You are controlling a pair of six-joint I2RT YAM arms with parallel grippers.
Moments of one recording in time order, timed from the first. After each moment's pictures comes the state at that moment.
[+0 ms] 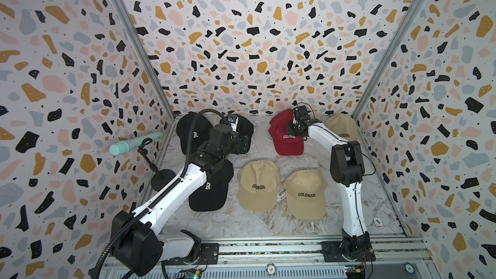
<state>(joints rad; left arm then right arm) -0.48 1.29 1.11 -0.28 -0.21 -0.03 0.31 2.29 1.93 -0.51 -0.01 0.42</state>
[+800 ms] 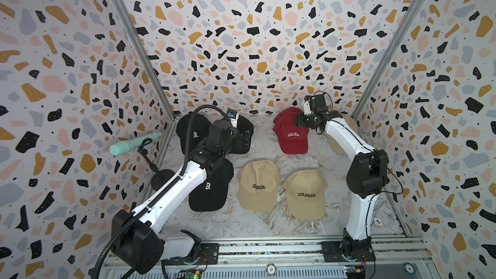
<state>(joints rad) -0.48 1.32 1.16 -0.27 -0.15 -0.09 0.25 1.95 1.84 -0.63 -0.07 0.18</state>
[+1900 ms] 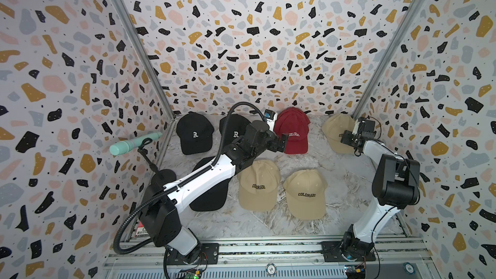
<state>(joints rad) -0.78 1.55 1.36 -0.16 -0.13 -0.23 -0.22 1.87 1.28 -0.14 -0.06 0.13</state>
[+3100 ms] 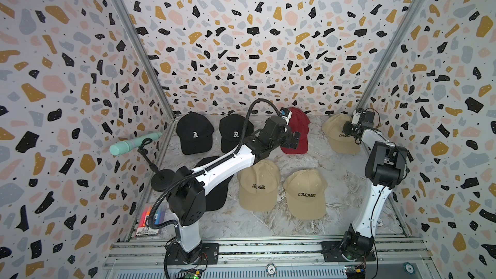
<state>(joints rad) -0.81 1.81 1.61 -0.23 -0.11 -0.26 -0.26 2.22 1.71 -0.20 -0.20 0.09</state>
